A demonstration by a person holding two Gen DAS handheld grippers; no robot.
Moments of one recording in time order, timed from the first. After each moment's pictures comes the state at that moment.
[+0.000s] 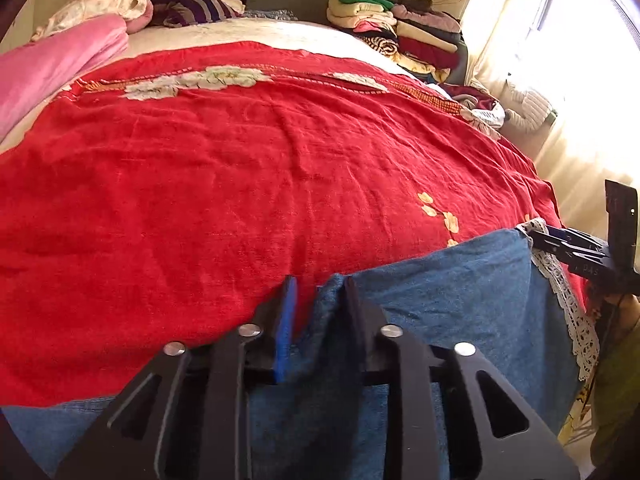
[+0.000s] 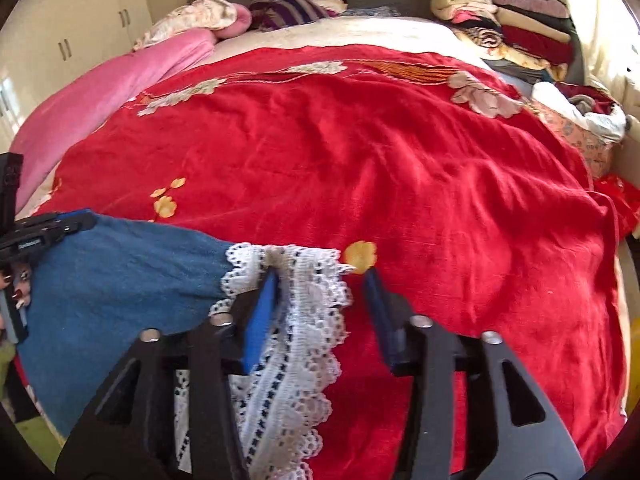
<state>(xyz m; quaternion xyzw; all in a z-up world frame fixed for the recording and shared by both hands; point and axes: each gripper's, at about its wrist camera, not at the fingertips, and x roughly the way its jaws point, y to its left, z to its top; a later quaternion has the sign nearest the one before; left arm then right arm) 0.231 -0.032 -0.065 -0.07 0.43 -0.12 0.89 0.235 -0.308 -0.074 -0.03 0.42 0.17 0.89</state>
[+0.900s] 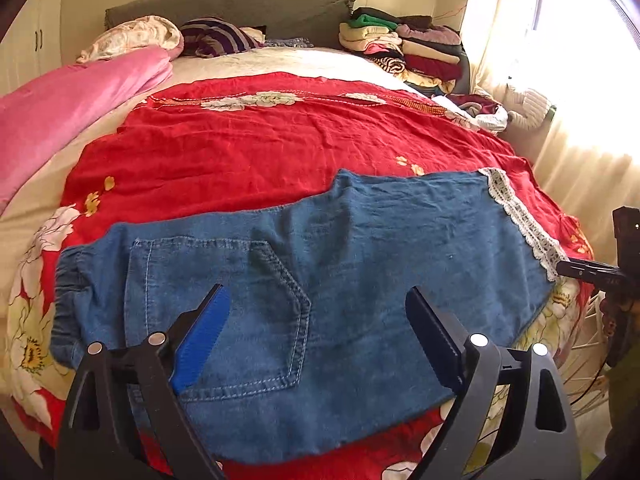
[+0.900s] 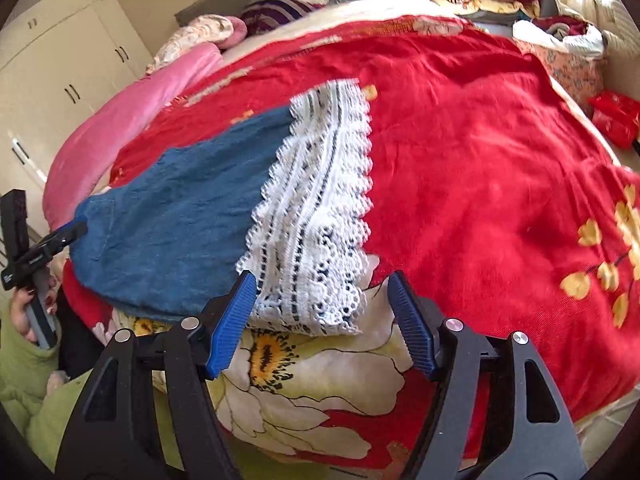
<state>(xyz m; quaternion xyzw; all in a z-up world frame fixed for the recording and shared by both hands) 0.066 -0.001 -0.021 -0.03 0.39 -0.07 0.92 0.080 -0.342 -0.083 0.09 0.45 0.19 0.87</state>
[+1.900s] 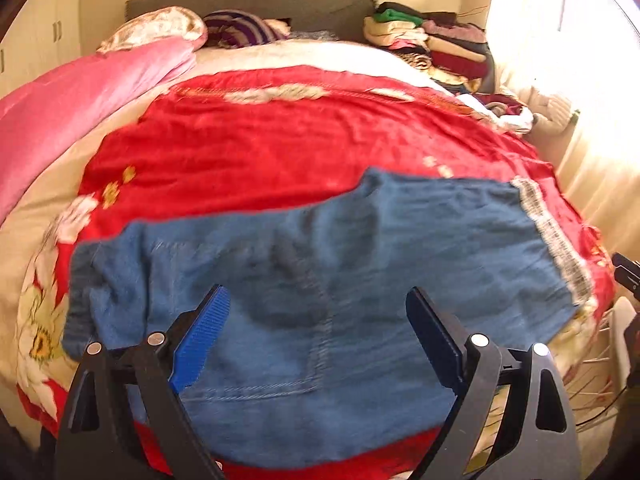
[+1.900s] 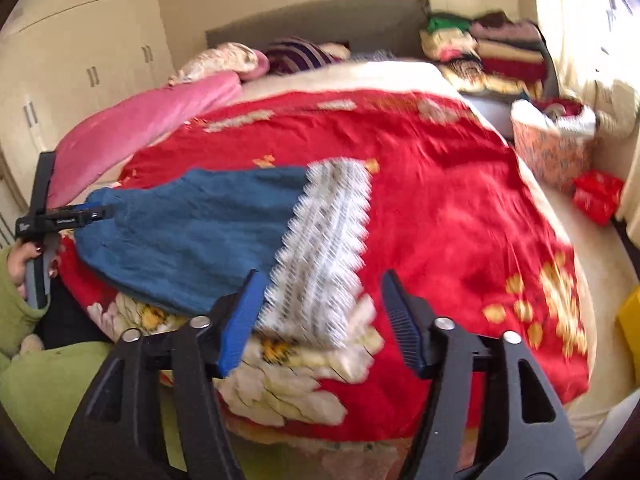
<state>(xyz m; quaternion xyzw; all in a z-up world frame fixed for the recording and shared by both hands) 0.079 -0.003 -0.014 -0.04 0.41 -0.03 0.91 0.025 -0.344 -0.027 0.00 0.33 0.20 0.92</state>
